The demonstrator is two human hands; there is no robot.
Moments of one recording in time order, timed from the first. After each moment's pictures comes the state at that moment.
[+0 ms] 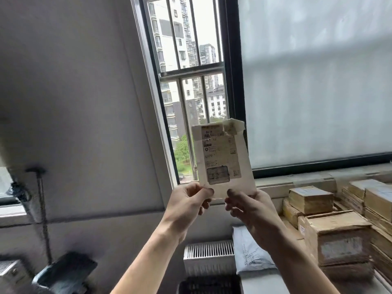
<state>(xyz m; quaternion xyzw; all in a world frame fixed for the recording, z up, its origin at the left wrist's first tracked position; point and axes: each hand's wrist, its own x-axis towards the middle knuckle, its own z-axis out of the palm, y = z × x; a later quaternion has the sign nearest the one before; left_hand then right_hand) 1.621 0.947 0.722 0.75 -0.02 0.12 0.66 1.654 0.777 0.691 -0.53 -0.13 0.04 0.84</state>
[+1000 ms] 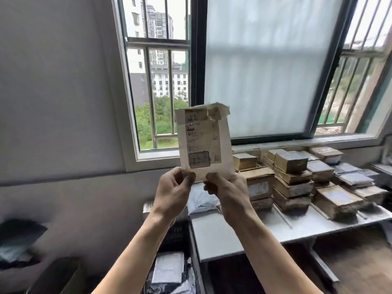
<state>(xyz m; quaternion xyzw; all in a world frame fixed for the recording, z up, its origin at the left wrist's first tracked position) 1.477 0.913 0.677 0.69 -0.10 0.14 0.70 1.472 0.772 0.684 -0.60 -0.03 -0.12 0.79</state>
